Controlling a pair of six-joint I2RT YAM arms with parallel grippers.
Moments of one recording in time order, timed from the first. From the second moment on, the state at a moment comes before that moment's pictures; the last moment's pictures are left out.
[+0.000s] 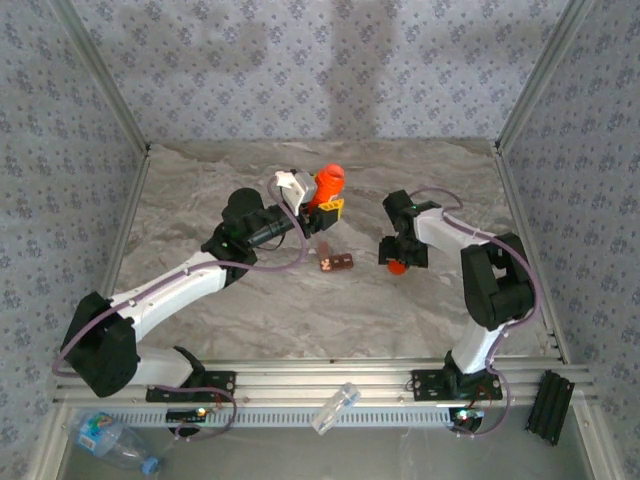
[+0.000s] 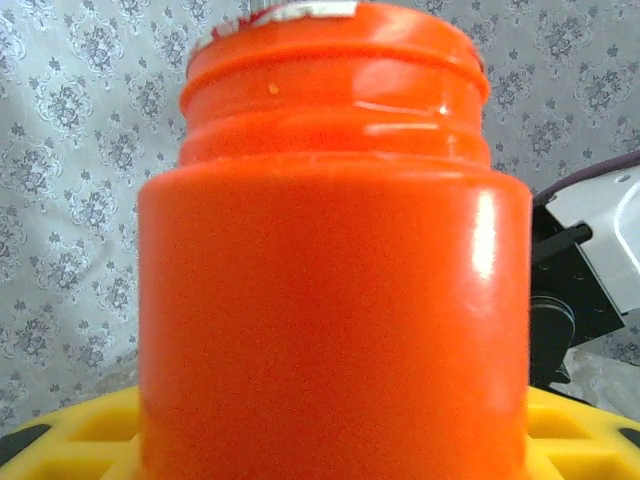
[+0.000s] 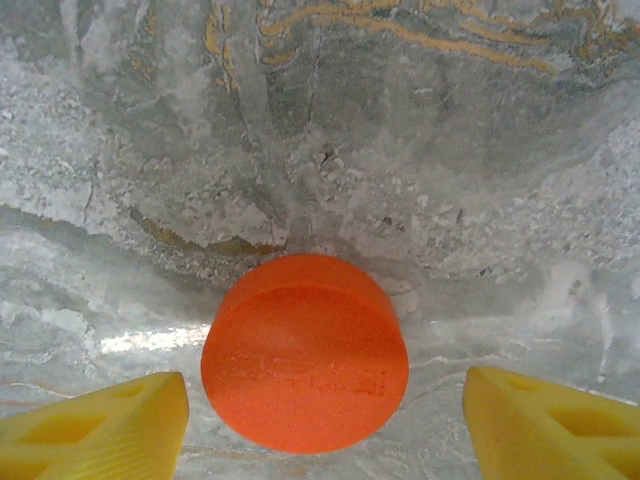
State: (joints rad) left arm -0.71 1.33 0.92 0.49 0.36 -0.02; right arm 0.35 1.74 1.12 -0.82 0.06 0.43
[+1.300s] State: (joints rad) left arm -0.71 1.39 0.90 0.51 0.37 0.00; right arm 0.33 1.61 1.29 -0.90 -0.06 0.40
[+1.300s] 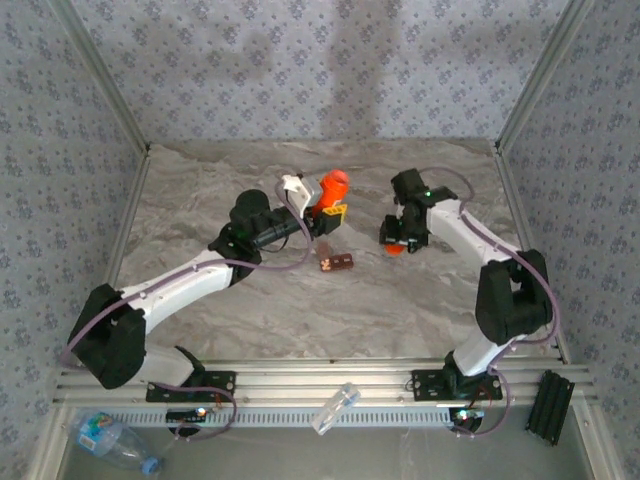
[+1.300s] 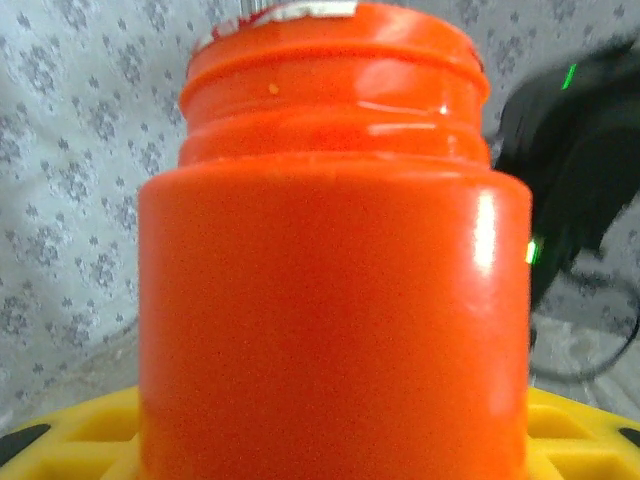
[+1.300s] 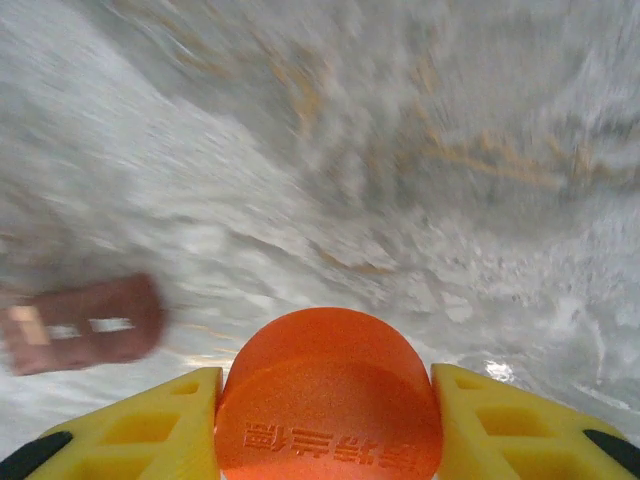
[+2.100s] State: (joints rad) left arm -0.64 1.51 0.84 0.52 0.46 0.08; right arm 0.31 1.65 1.86 -1.13 -0.45 0.32
